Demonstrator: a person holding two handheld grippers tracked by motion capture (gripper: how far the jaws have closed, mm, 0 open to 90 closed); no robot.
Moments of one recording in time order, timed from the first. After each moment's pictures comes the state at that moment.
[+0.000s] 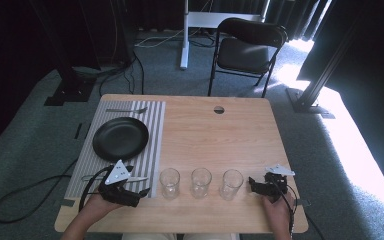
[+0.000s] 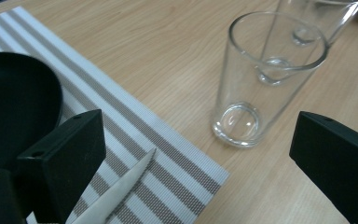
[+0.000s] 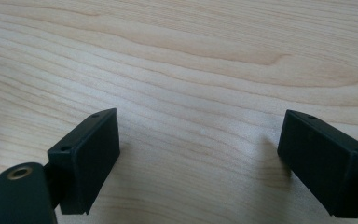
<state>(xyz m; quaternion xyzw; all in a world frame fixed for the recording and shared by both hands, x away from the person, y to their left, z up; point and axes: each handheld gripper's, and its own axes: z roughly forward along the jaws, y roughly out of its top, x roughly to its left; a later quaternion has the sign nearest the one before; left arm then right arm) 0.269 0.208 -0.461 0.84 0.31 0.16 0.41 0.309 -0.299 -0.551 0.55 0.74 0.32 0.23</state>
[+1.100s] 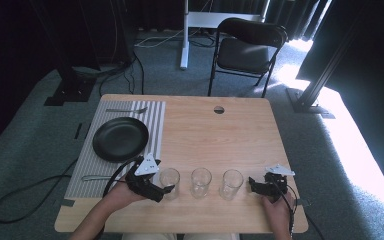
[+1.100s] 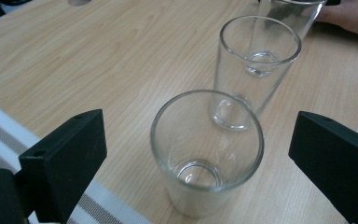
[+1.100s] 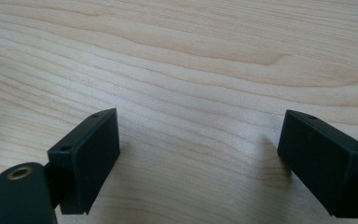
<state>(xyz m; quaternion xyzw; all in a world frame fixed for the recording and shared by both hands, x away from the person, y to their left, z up) 0.289 0.140 -0.442 0.87 0.23 0.13 0.41 0.309 -0.299 -0.551 0.55 0.74 0.32 0.23</state>
